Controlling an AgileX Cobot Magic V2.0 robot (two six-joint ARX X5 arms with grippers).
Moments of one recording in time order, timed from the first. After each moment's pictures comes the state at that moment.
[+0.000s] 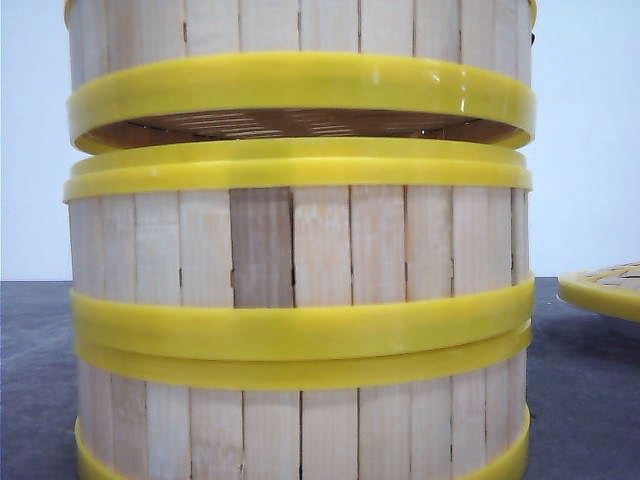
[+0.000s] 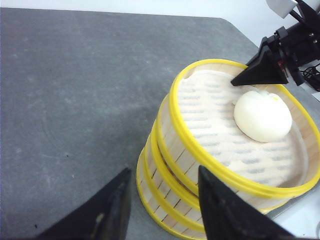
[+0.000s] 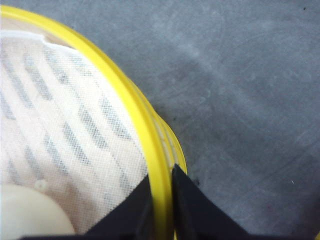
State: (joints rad) left arm -0.55 0.39 1.00 -1.01 0.08 -0.26; right arm 0.61 1.43 1.34 -0.87 -0.19 0.00
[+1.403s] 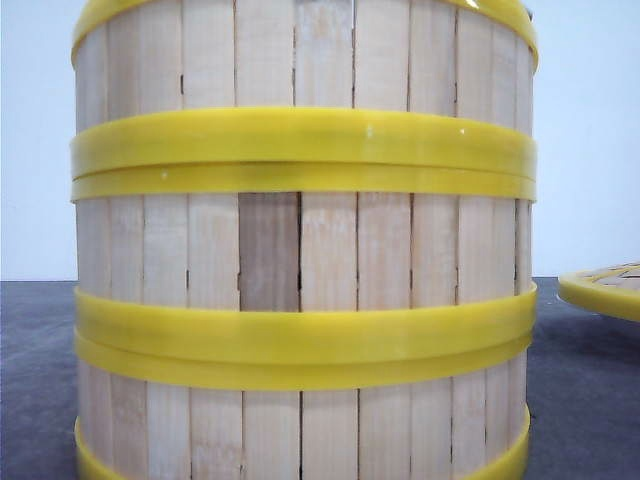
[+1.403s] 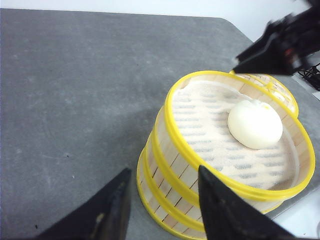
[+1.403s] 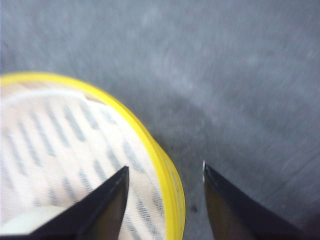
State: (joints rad) left arm -0.55 0.39 1.00 -1.01 0.08 -0.25; right arm 0.60 1.35 1.34 -0.78 -0.18 0.03
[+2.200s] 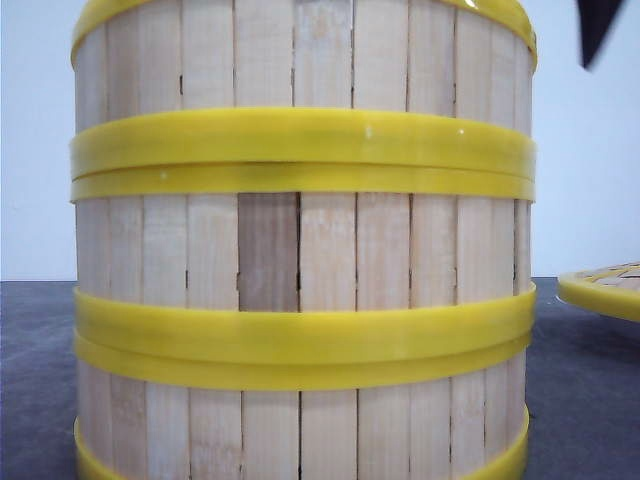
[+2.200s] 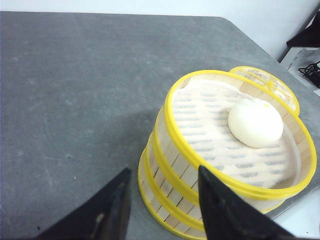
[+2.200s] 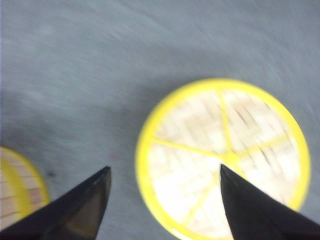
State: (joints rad) left arm -0.55 0.39 1.00 -1.01 0.08 -0.24; right arm 0.21 1.25 1.35 -1.04 0.07 0.13
